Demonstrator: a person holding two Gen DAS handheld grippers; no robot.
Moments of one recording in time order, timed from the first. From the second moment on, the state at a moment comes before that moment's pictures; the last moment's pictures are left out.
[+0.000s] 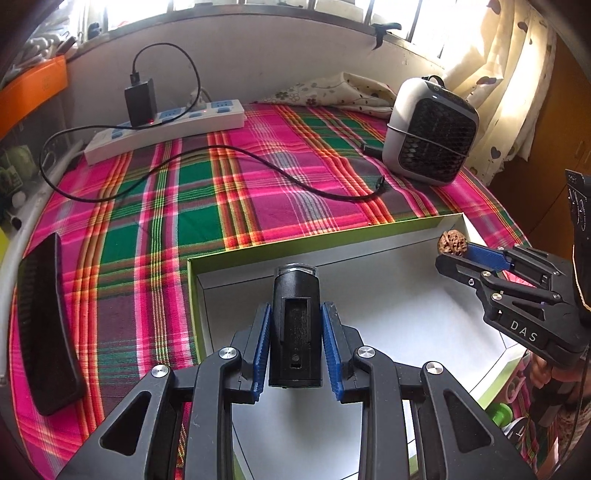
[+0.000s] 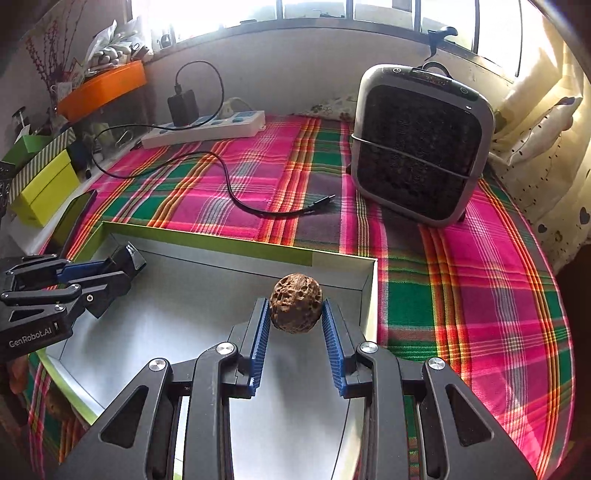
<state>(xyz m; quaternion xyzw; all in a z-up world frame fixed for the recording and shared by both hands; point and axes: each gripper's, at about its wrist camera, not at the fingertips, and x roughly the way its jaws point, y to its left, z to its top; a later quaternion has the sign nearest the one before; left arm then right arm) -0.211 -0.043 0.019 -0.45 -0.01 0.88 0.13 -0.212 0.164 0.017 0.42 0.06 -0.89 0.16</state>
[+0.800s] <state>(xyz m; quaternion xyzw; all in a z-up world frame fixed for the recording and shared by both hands) -0.215 -0.038 0.015 -0.45 0.02 0.89 0.11 -0.214 0.151 0.012 0.43 0.10 -0.89 0.15</state>
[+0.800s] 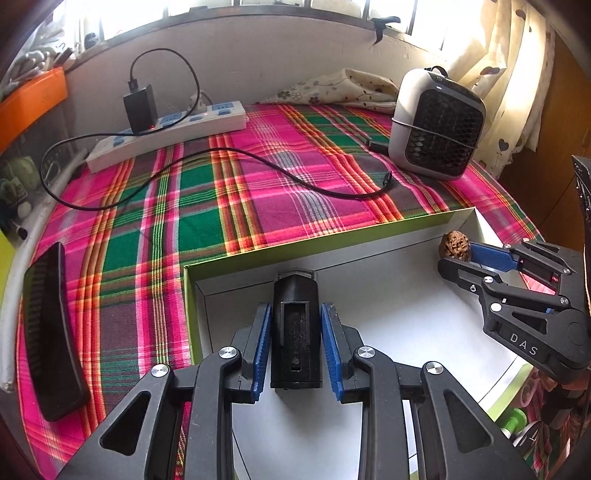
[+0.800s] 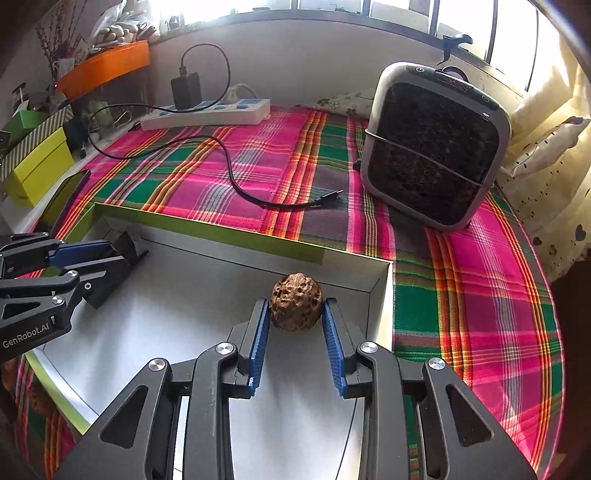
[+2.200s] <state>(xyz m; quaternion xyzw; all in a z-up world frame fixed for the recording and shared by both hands) -0.121 -0.062 0.051 -0.40 -0.02 0.91 0.11 -0.140 0.182 0.041 0.39 0.03 -0.91 0.13</state>
